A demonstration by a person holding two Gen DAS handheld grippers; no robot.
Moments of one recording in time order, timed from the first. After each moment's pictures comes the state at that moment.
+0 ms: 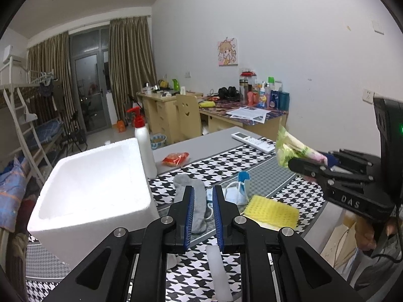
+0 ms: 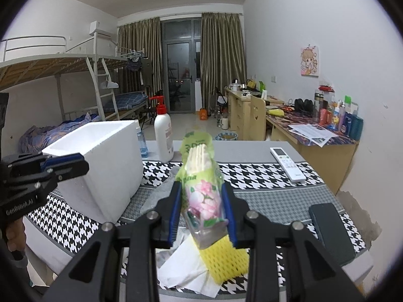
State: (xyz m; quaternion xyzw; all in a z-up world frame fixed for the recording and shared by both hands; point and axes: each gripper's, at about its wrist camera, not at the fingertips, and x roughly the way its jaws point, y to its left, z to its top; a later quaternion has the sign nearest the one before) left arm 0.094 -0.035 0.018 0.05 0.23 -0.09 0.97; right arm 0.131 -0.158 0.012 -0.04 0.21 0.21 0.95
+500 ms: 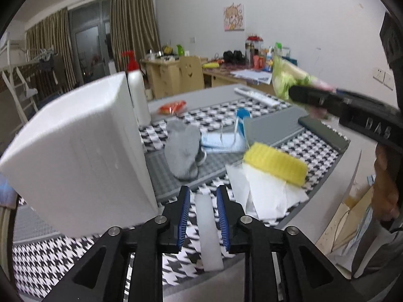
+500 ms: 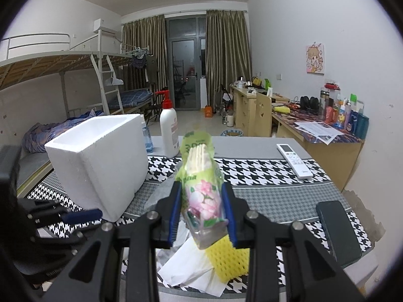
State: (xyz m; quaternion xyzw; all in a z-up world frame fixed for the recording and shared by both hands) left arm 0.094 -0.050 -0.052 0.05 0.33 -0.07 0.94; right arm 0.131 -0.156 0.004 -0.04 0.22 0.22 0.95
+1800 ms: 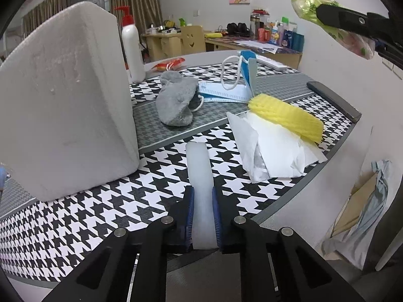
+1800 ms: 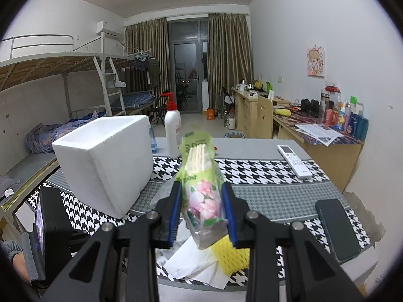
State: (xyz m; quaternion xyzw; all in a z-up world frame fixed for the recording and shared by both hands) left arm 0.093 -0.051 -0.101 0.04 0.40 -0.06 0.91; right arm 0.116 -0.156 0.009 -0.04 0.20 0.23 0.95
